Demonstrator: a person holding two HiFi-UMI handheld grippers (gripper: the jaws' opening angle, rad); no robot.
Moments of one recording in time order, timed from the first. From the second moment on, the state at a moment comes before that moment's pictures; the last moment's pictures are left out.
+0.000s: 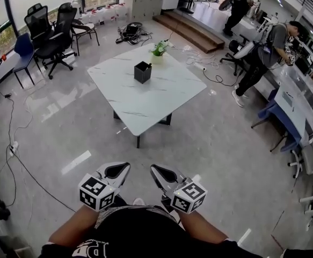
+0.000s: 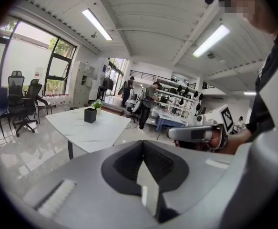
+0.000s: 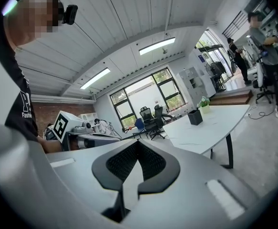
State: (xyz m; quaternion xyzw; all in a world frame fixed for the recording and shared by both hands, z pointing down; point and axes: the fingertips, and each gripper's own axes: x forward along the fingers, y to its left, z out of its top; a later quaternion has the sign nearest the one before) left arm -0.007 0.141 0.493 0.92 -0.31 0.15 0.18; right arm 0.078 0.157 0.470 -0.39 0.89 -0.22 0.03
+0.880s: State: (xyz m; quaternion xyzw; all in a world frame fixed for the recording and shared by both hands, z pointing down) left arm 0.005 0.033 0.512 0.92 -0.29 0.15 0.19; right arm 0.097 0.054 0.490 -0.42 0.88 -0.23 0.00
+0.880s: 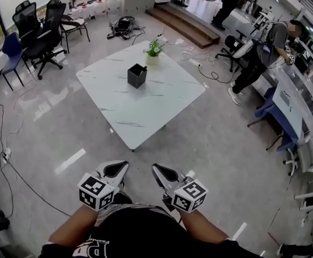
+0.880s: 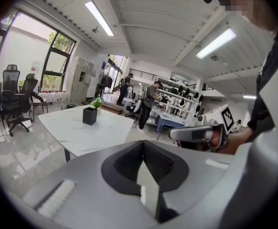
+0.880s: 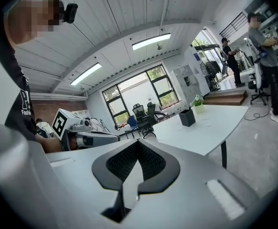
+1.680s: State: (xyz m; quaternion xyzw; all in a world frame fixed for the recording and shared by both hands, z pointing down) left arm -0.020 -0.185 0.488 0.95 -0.22 0.15 0.15; right arm 0.050 -0.163 0.454 -0.47 0.86 -0.20 0.00
